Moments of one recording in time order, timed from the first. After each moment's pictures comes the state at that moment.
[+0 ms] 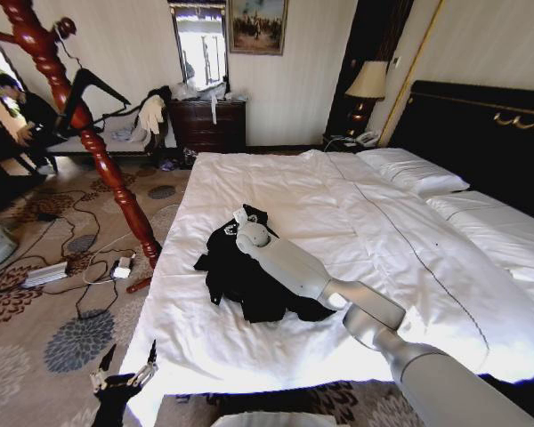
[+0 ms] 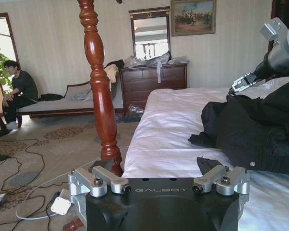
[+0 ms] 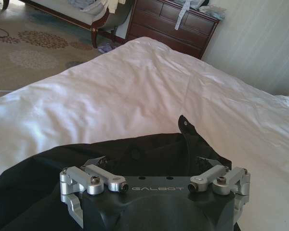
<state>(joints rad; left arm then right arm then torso) 2.24 -1.43 -0.77 -2.24 -0.25 -0.34 -0.04 -0.12 1.49 -0.53 1.08 0.75 -0.61 0.52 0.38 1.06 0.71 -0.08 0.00</state>
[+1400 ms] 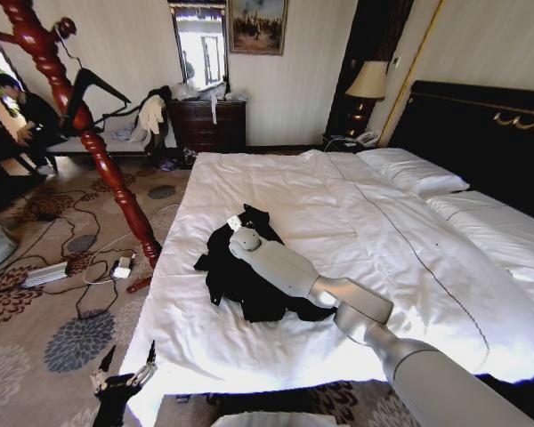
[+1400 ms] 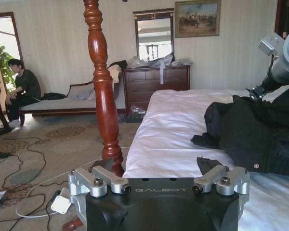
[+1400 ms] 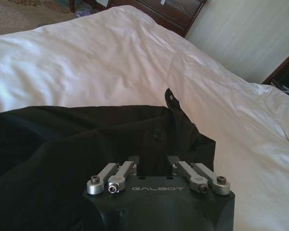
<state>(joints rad) 2.21 -1.42 -0.76 -2.21 -0.26 -0.35 -0.06 -0.10 1.53 -0.59 1.00 0.78 -0.68 0.64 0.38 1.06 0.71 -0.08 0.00</state>
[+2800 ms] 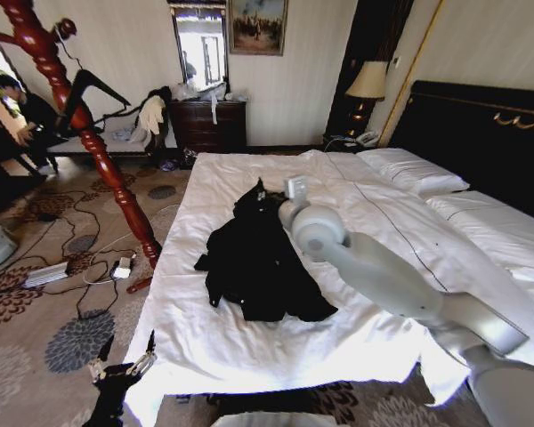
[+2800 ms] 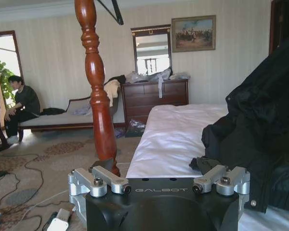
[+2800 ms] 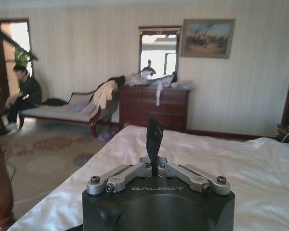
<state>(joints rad) 2.19 -1.44 -0.78 -2.31 -0.24 -0.29 -0.05 -0.21 0.85 -0.22 2.11 1.29 -0.60 0.81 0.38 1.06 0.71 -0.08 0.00</state>
